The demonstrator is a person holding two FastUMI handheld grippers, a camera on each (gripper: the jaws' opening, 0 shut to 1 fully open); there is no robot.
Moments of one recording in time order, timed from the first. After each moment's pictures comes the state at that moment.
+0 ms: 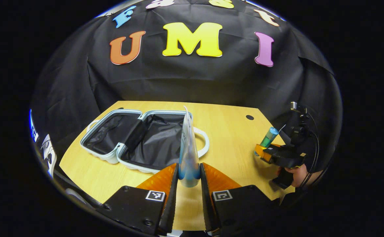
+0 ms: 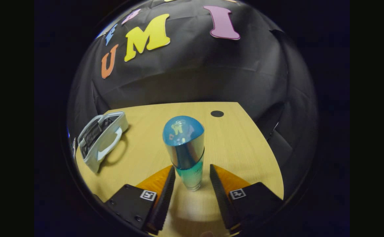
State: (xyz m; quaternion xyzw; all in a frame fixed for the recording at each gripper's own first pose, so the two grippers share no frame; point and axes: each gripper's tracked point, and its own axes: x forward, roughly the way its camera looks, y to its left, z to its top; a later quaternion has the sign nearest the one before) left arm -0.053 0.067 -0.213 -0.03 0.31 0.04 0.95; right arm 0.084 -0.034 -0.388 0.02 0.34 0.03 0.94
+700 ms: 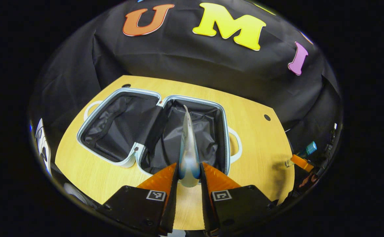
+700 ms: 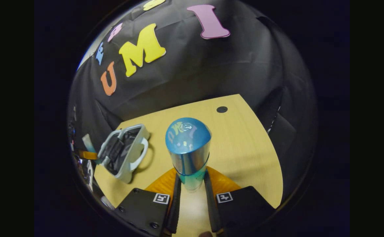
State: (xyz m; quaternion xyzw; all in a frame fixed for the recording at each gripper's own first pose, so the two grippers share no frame) left arm 0.005 0.182 -0.243 -0.11 0.43 0.02 0.90; right arm 0.006 -0.014 -0.288 0.12 0.38 0.07 0.92
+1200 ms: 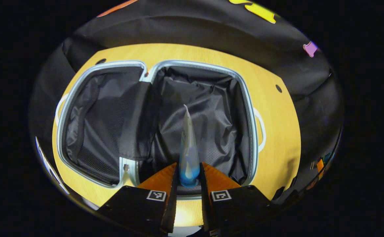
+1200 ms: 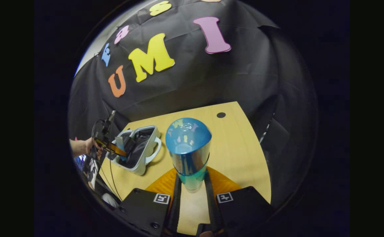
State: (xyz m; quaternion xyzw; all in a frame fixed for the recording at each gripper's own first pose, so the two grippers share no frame) left arm 0.044 0.196 -0.331 -0.10 0.61 -0.05 0.79; right arm -0.049 -0.030 -0.231 0.11 0.36 0.06 0.92
